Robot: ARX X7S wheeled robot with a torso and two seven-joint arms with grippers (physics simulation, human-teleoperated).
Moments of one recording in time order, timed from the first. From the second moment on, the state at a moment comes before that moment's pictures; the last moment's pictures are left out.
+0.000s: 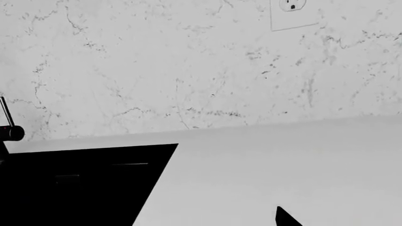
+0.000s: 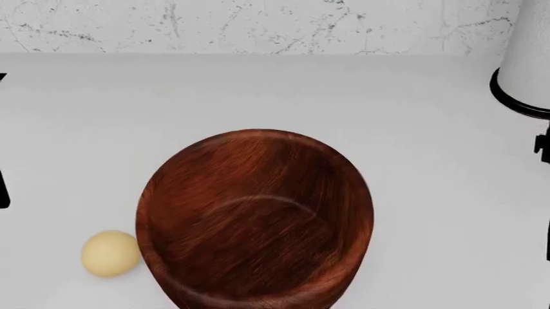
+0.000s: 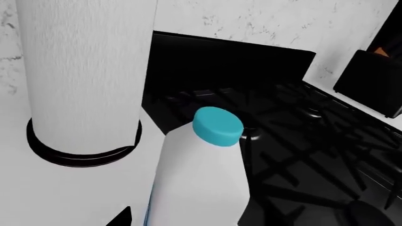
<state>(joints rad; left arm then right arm) -0.57 -0.63 0.14 -0.02 -0.51 -0.46 -0.22 1.34 0.44 -0.11 1.31 0.00 0.26 0.26</state>
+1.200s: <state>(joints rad) -0.61 -0.63 0.17 -0.05 -0.50 -0.46 -0.21 1.35 0.46 -0.10 1.31 0.02 0.24 0.26</state>
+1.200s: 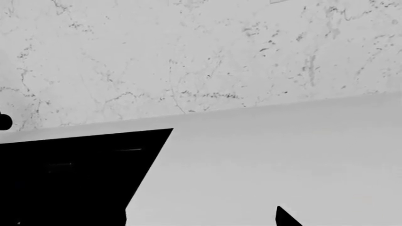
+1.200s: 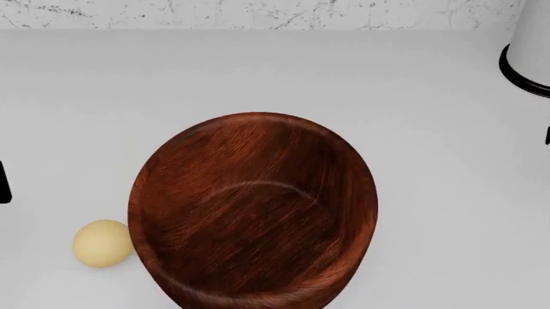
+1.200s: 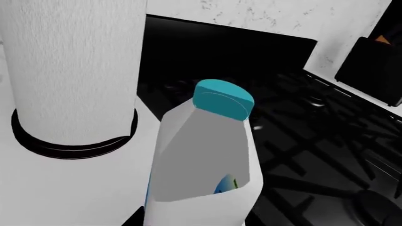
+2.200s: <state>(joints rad) -0.37 -0.62 0.12 0.04 -0.49 -0.31 -0.24 1.24 0.51 -0.15 0.83 0.08 0.46 -0.04</state>
